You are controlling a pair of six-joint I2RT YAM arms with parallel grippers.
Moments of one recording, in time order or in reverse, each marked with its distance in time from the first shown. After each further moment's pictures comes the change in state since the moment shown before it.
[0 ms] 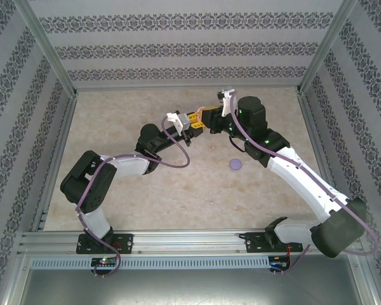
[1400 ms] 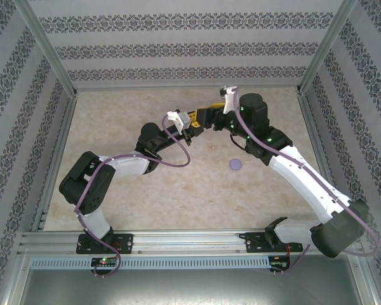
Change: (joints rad) left arm -0.006 -0.014 0.011 -0.029 -0.015 -0.011; right arm -0.021 -0.012 0.060 -0.056 0.012 0.053
